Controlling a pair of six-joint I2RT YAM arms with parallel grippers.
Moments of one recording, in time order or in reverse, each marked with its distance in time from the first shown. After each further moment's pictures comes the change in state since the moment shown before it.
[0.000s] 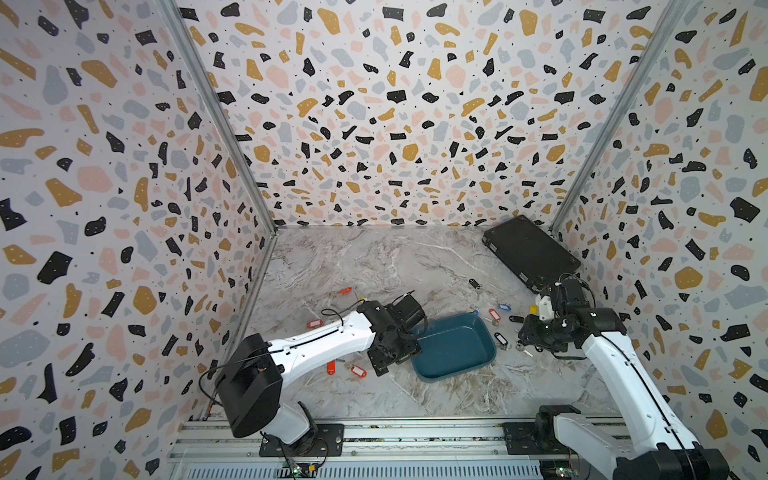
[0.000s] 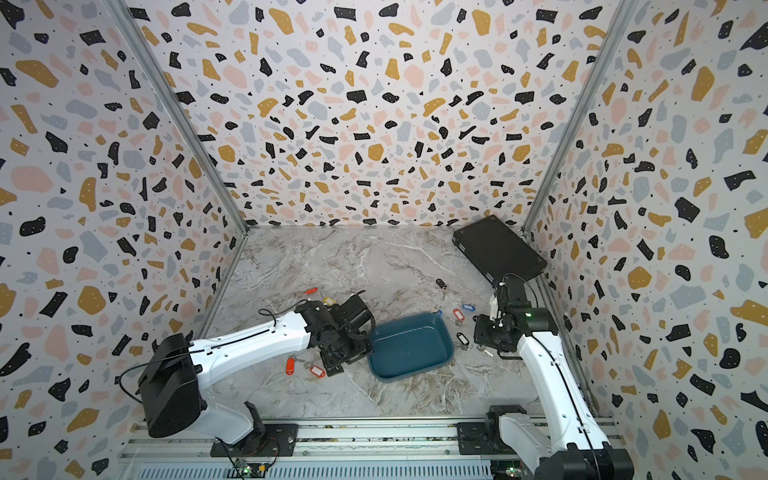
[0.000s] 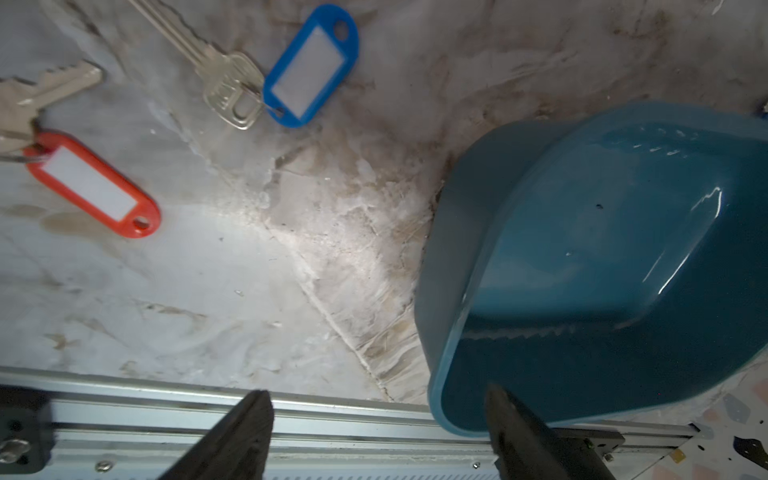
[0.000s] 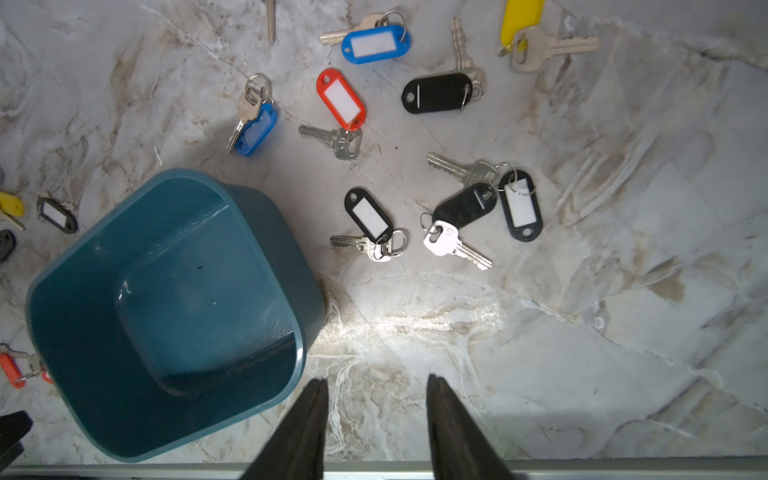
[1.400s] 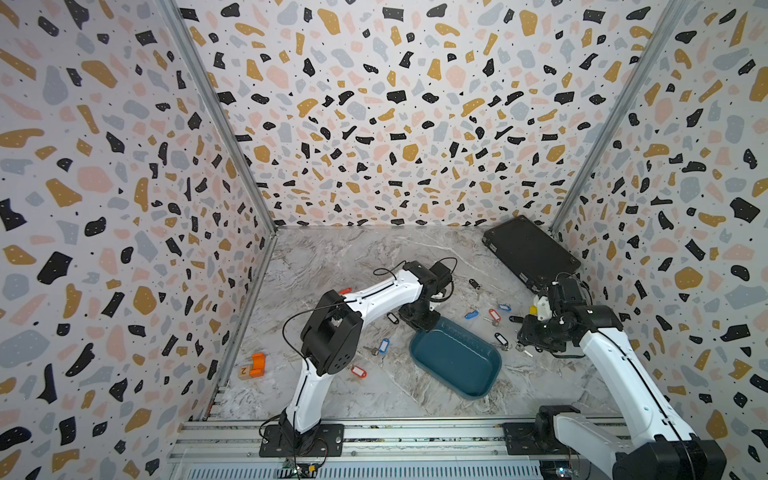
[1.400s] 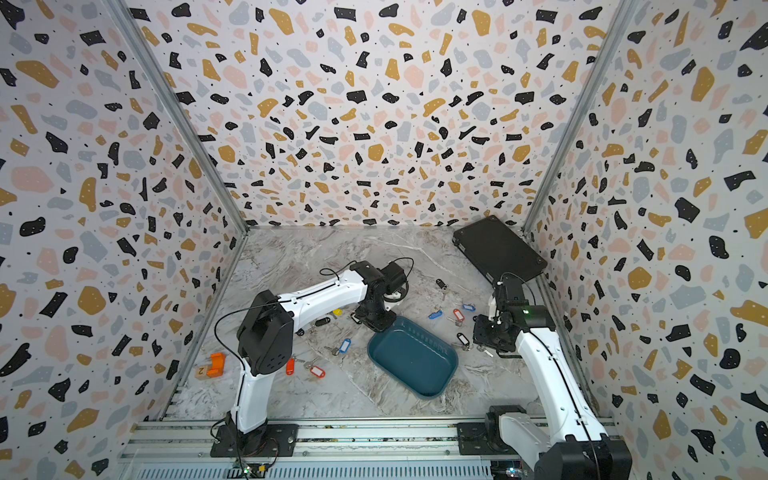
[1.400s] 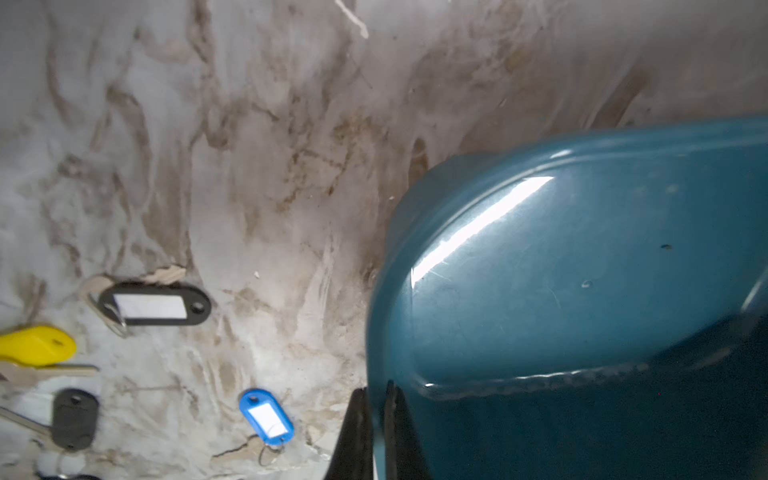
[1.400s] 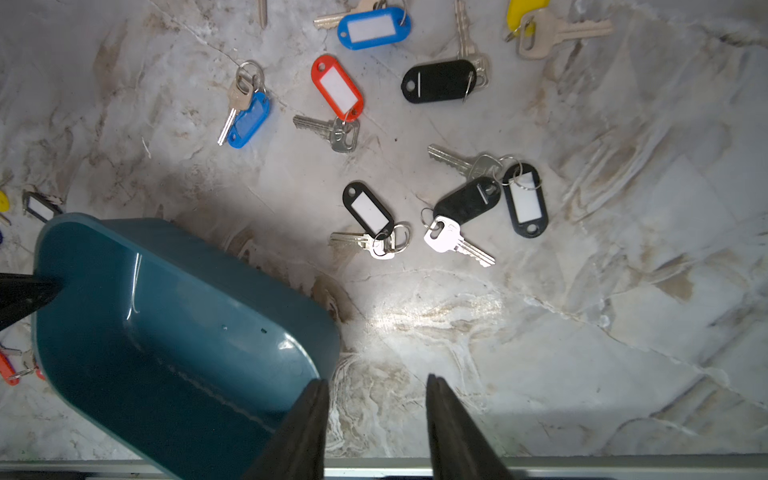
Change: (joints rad) left arm 0.086 0.570 0.659 -0.256 -0.082 1.313; right arm 0.004 0.041 0.000 -0.002 -0.001 0.000
